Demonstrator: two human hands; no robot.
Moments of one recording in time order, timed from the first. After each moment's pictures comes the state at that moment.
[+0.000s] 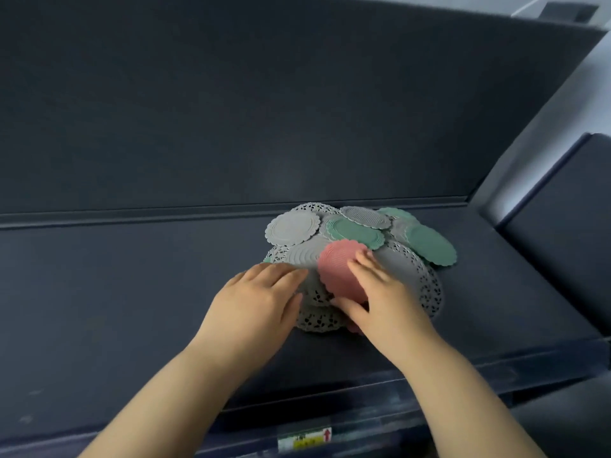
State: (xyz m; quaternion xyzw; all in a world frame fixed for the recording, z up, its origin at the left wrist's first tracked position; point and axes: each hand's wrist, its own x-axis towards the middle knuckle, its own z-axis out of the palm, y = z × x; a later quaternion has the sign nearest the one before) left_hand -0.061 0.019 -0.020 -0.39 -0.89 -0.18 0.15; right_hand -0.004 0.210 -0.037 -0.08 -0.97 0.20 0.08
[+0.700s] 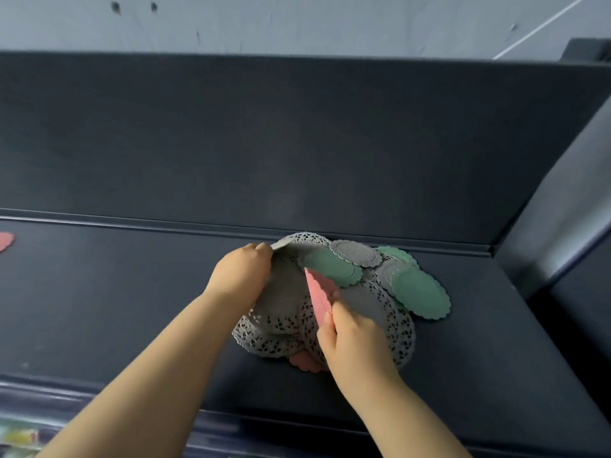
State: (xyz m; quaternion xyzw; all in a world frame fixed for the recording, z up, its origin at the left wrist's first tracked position) left_hand -0.122 0.102 -0.020 -0.12 -0.99 -0.07 0.10; right_hand 0.001 0.259 -0.039 0.04 -0.94 0.23 0.24
